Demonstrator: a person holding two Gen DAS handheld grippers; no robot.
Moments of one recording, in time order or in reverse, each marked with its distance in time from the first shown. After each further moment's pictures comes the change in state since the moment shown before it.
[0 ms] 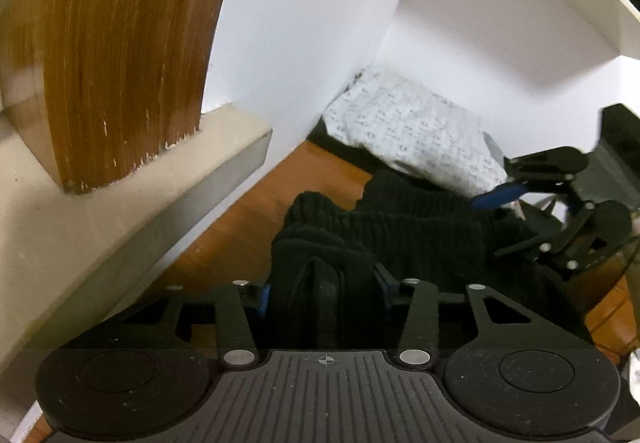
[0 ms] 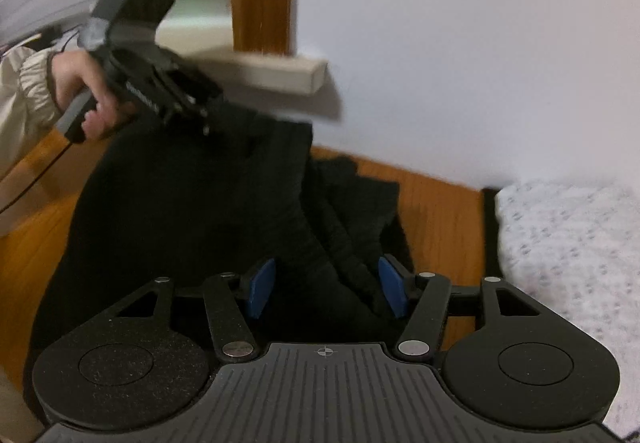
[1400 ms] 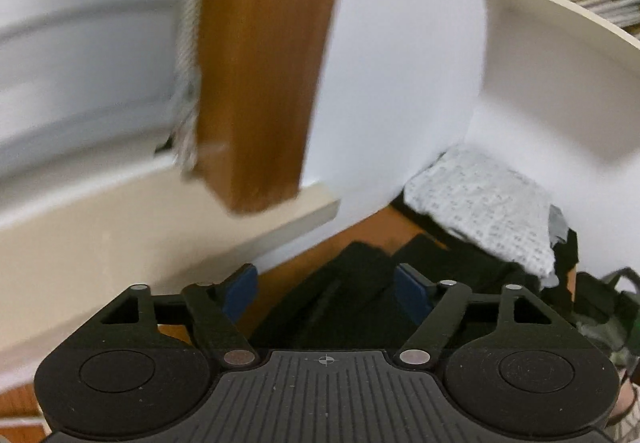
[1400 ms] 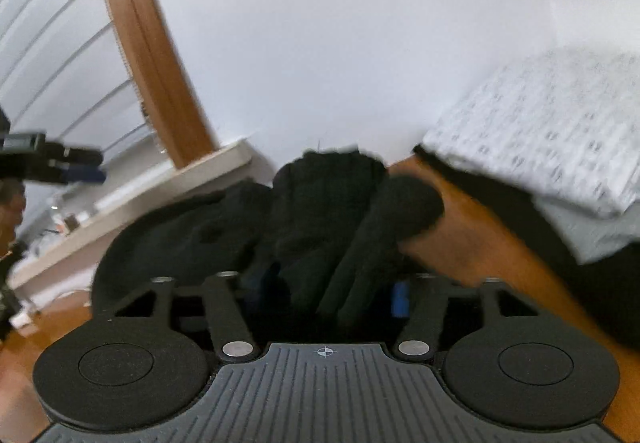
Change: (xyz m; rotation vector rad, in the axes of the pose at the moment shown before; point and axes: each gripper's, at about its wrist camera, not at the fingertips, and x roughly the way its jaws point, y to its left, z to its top) left arm -0.123 -0.086 -0.015 -0.192 -0.173 0.381; right arm -0.029 0.024 -0.123 0.577 -0.471 -0.111
